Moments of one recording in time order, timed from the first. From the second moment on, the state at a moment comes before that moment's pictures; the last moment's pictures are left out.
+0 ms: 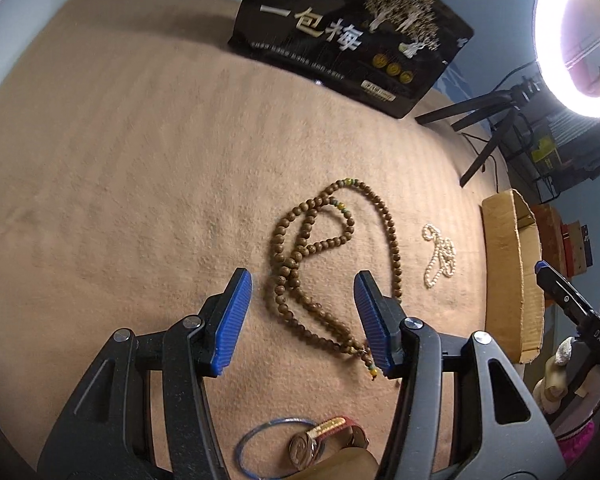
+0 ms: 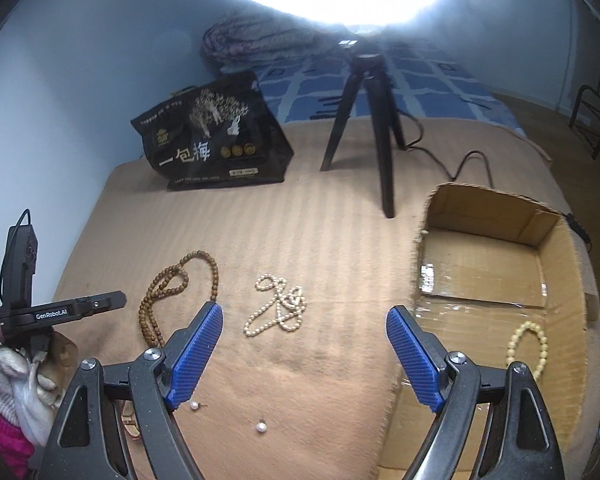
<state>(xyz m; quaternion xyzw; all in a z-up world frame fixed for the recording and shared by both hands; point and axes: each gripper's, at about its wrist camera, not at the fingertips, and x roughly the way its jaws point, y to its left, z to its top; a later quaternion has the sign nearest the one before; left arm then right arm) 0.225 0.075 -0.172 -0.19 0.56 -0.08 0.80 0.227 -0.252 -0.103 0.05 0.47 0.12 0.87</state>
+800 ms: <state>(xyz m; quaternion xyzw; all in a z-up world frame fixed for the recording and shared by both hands) 0.250 0.054 -0.206 -0.22 0.58 -0.11 0.77 0.296 -0.209 -0.164 -0.01 0.56 0.13 0.82</state>
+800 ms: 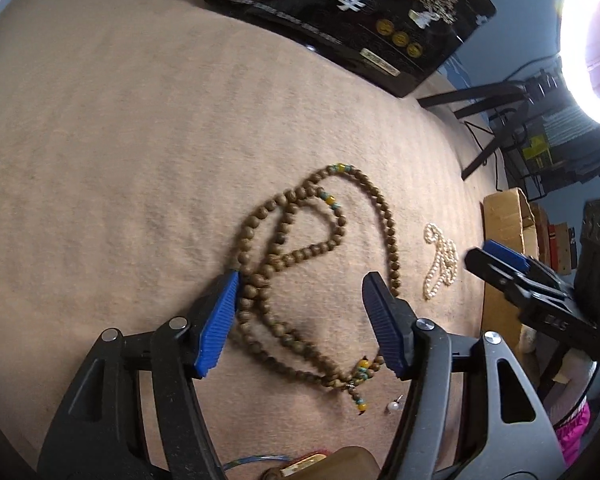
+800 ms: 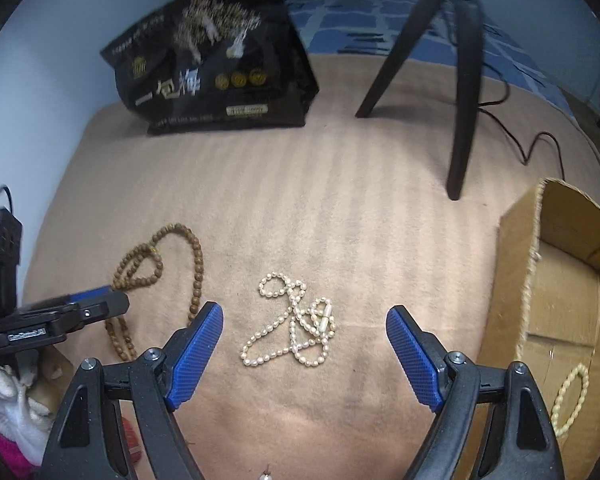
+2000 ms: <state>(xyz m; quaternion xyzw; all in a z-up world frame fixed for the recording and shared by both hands) 0.258 -0.053 -0.214 -0.02 0.58 -0.08 0.81 0.348 -0.166 -0.201 -0.06 0.61 0.11 0.78</state>
